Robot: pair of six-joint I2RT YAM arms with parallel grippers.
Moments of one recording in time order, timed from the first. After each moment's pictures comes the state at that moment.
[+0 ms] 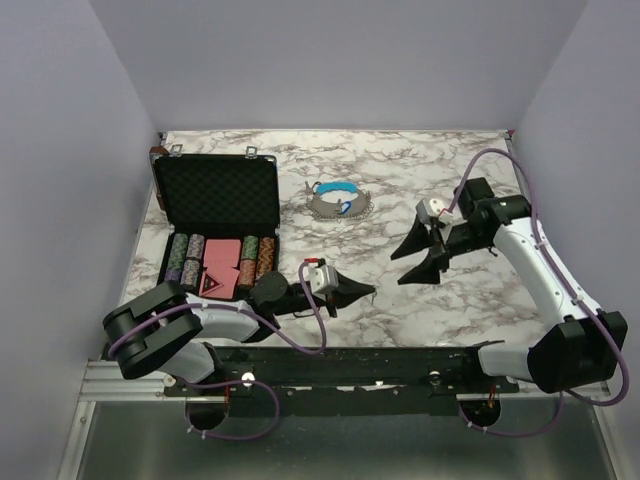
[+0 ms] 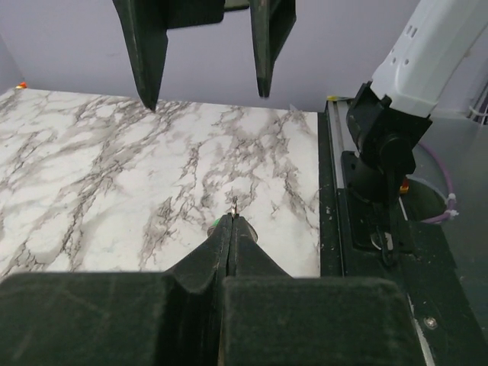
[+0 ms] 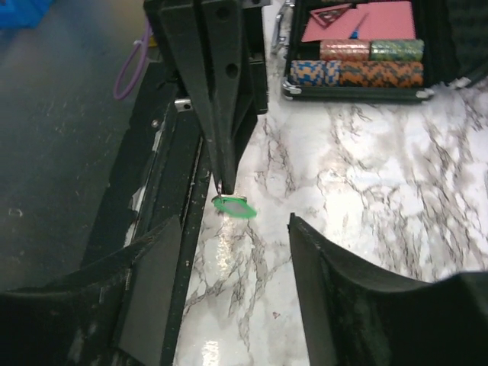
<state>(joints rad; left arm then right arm) -1.00 1.41 0.35 1.26 0.42 -0.09 0.16 1.28 1.17 -1.31 -1.32 -1.32</state>
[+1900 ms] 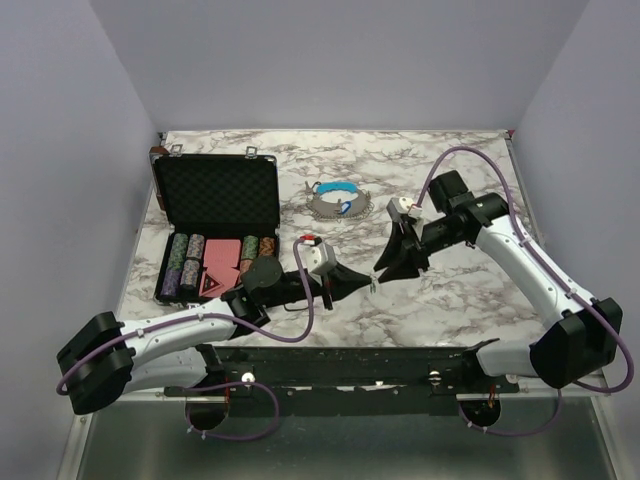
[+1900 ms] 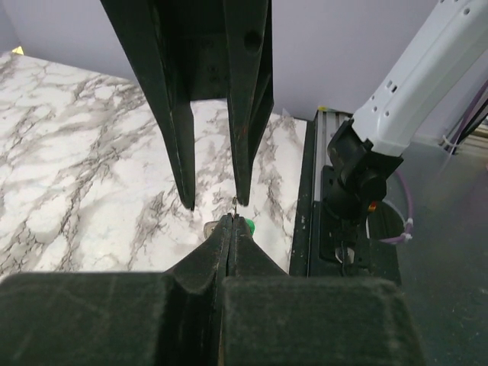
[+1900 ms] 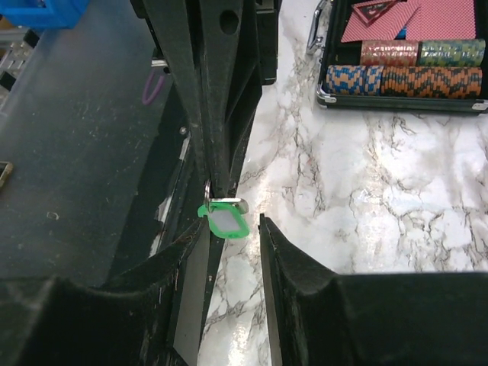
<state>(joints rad) -1.00 1.08 0.51 0.68 0.37 -0.18 0.38 1.33 1.21 -1.14 -1.26 -1.04</state>
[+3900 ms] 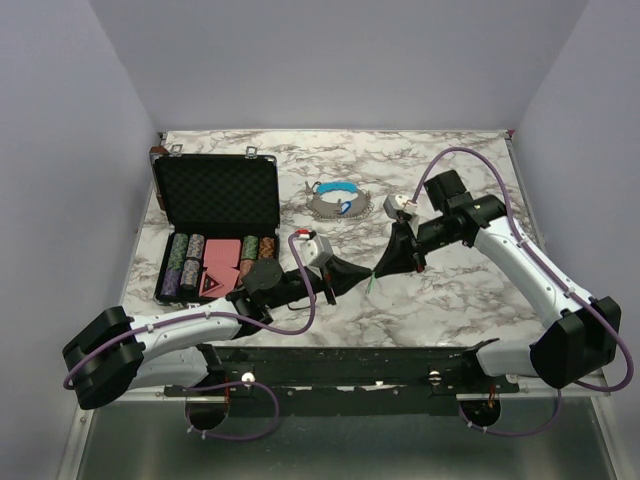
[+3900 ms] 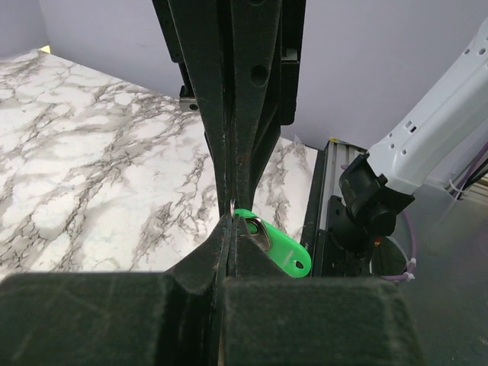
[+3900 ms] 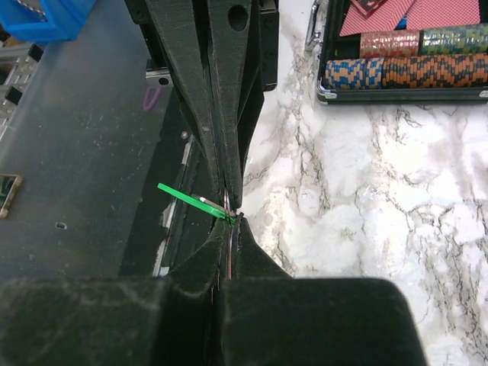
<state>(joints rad) -1.00 1.13 0.48 0.82 0.27 -0.28 0.40 1.33 1.18 -1.02 -1.26 -0.90</state>
